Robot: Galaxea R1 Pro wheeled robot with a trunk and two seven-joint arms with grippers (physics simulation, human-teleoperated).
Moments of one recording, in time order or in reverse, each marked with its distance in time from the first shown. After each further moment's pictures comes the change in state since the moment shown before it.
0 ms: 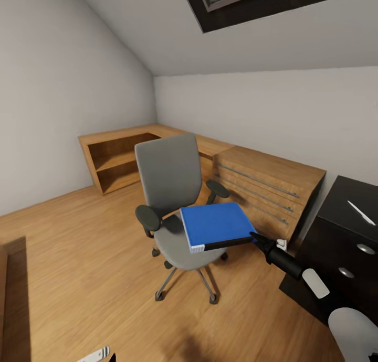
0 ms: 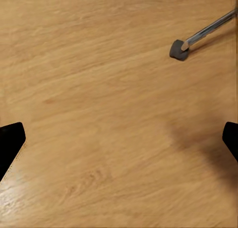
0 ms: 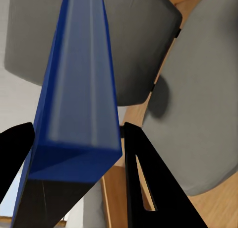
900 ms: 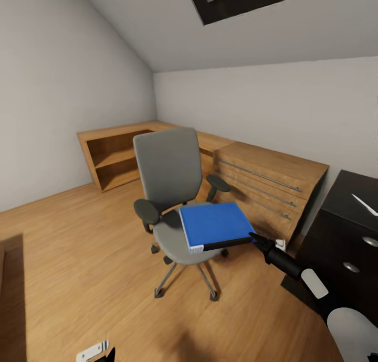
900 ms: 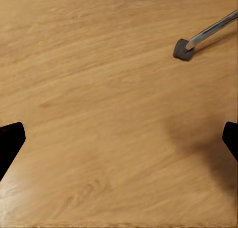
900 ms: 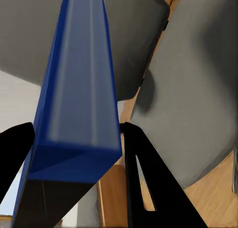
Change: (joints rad) left arm 0.000 0.001 0.002 -0.053 0.002 0.042 -0.003; right arm 0.000 0.006 0.003 0.002 0.001 -0.001 0.000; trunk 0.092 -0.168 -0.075
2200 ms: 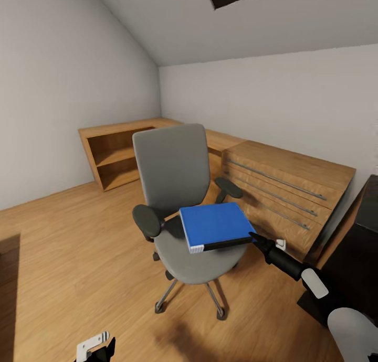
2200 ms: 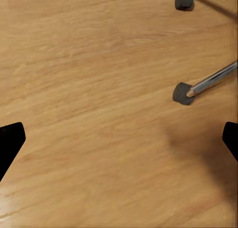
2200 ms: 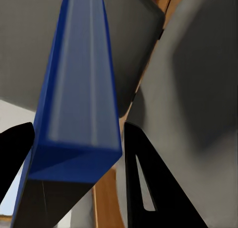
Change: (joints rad) left arm 0.000 -0.003 -0.009 -0.065 -0.002 0.006 0.002; right arm 0.000 -0.002 0.000 -0.001 -0.001 0.001 0.000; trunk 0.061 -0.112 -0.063
